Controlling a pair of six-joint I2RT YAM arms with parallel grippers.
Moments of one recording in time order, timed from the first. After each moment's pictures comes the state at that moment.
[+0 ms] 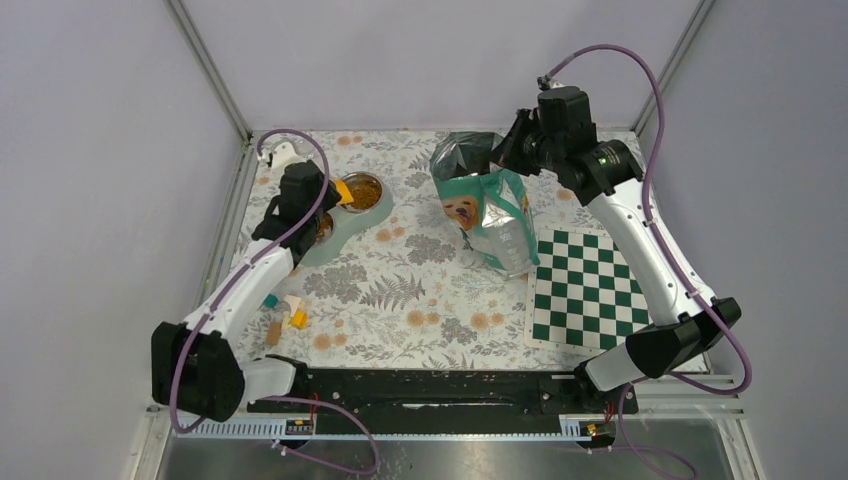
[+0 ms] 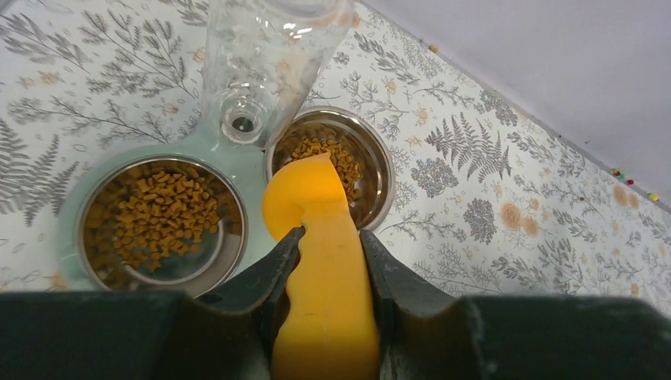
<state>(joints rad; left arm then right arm) -0.24 1.27 0.93 -0.08 -0.34 -0.64 0.44 1.50 1.77 -0.82 -0.03 0.66</state>
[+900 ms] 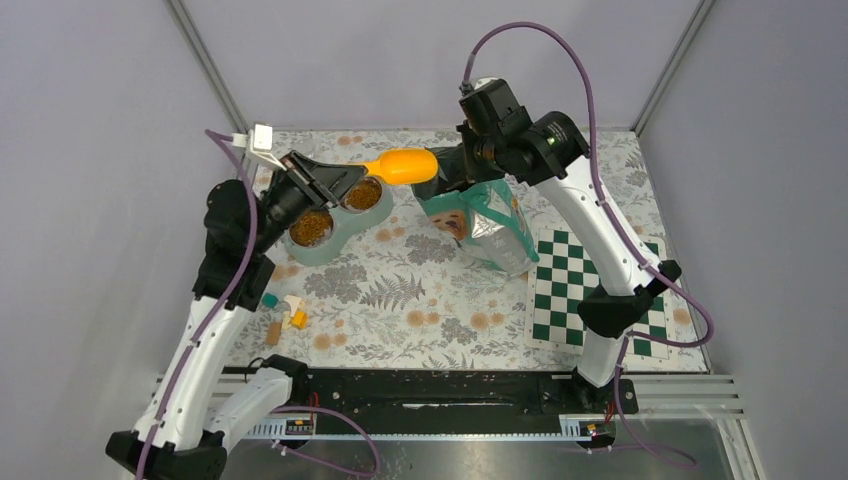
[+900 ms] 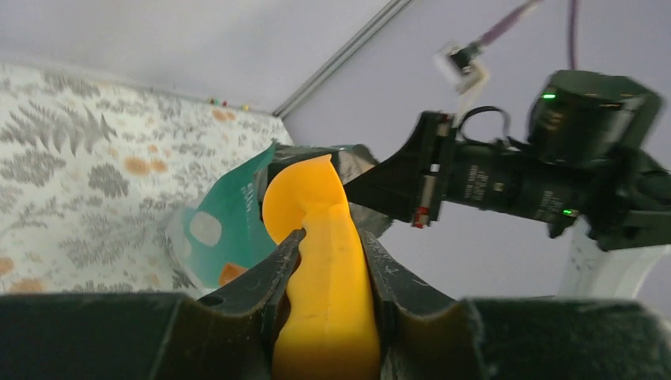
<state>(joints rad) -0.28 0.85 1.08 -0.09 0.38 -0.85 0.73 1.82 2.36 -1.34 0.31 0.37</state>
